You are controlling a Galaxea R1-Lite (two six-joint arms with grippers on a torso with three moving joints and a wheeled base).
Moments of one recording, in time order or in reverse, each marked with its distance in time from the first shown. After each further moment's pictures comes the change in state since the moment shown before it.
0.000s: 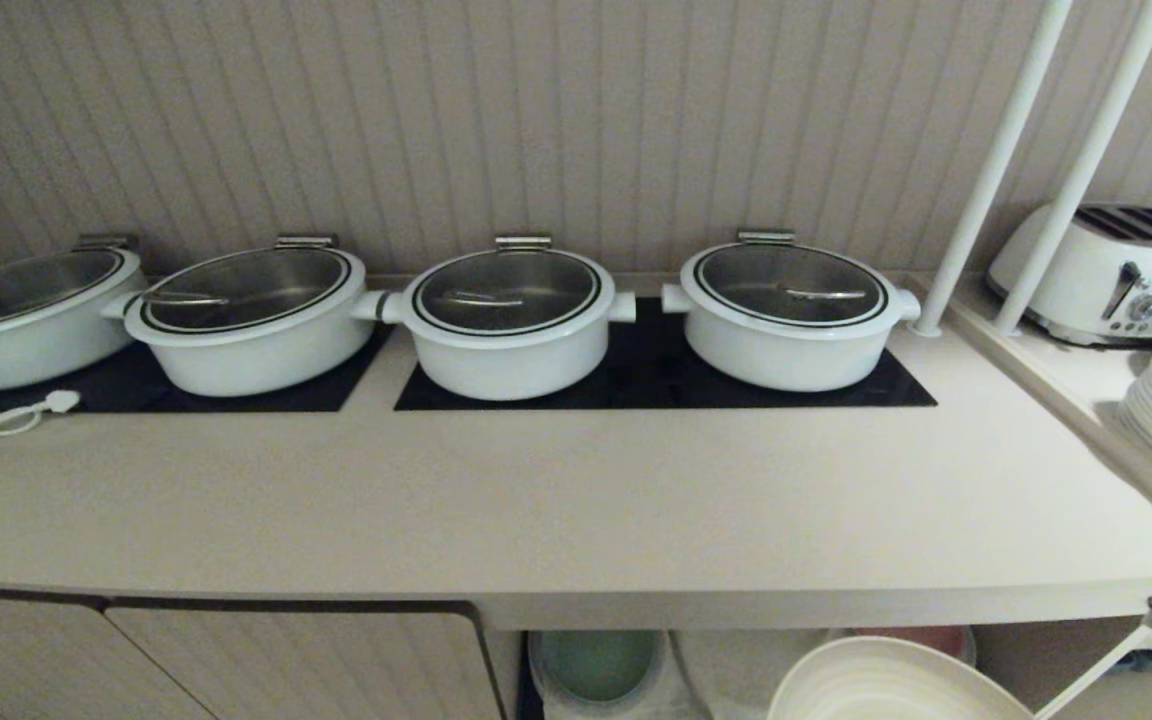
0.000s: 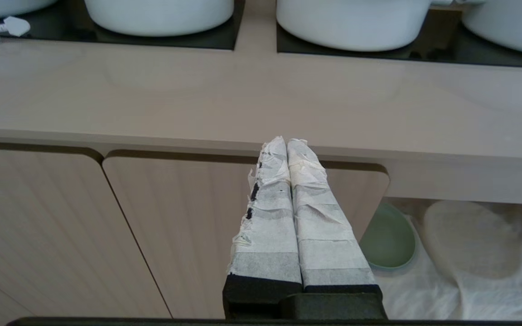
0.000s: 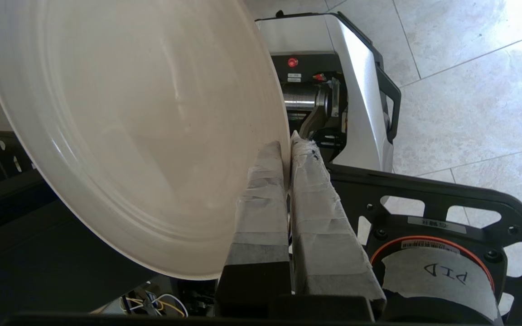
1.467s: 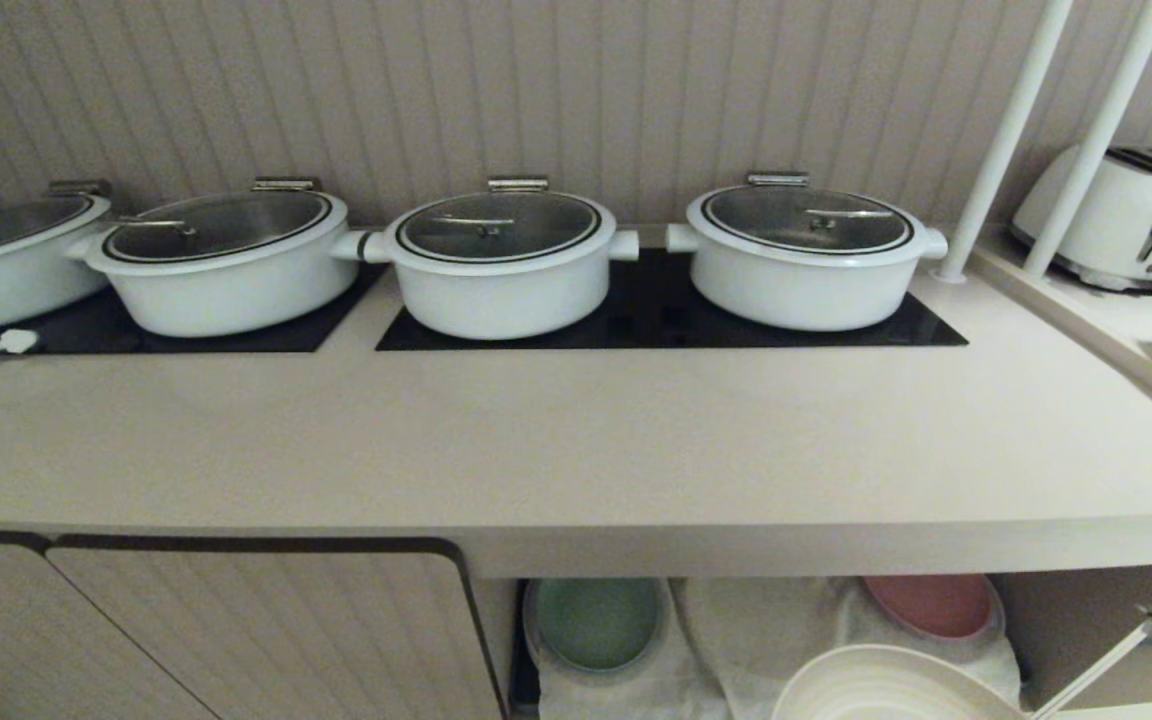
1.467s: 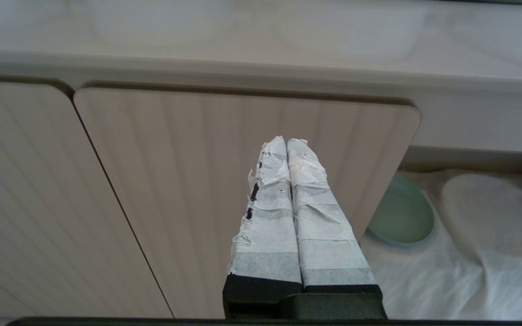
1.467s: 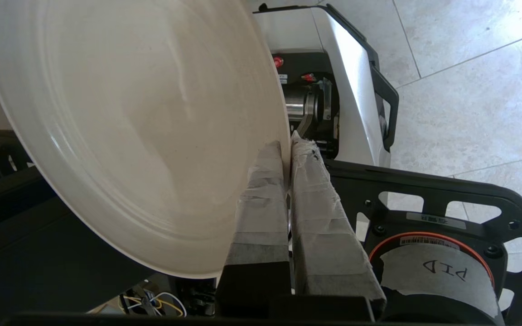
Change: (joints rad) left arm 0.000 0.000 0.000 -0.001 0.000 0.000; right arm 0.000 0.003 0.014 -0.002 -0.004 0.000
